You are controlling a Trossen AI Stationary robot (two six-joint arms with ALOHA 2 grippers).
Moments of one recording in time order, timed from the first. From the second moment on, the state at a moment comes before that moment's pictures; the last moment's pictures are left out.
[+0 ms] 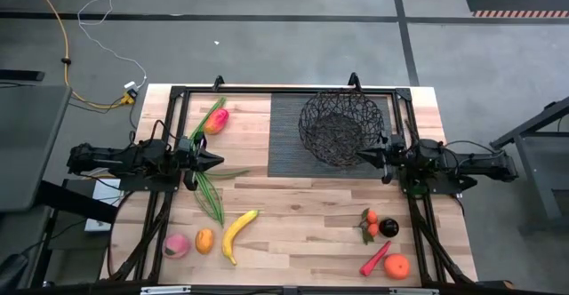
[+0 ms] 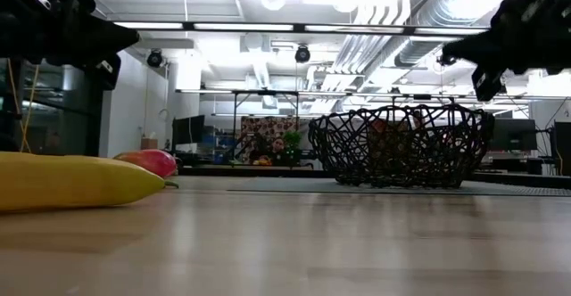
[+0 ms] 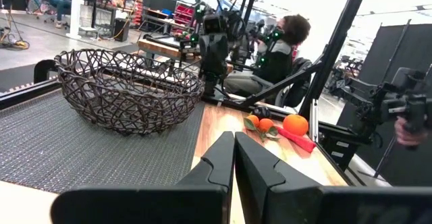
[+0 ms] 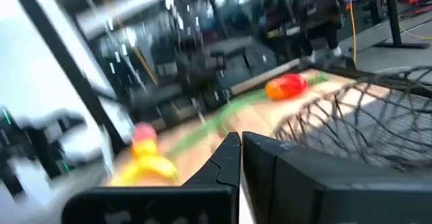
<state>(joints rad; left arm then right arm) 0.04 0.00 0.01 0.02 -0.08 -0.27 -0.01 0.02 0.01 0.11 0.12 0.42</state>
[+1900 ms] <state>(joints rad) 0.04 0.20 0.24 0.12 -0.18 -0.28 0.09 0.73 0.64 0.02 0.10 0.31</state>
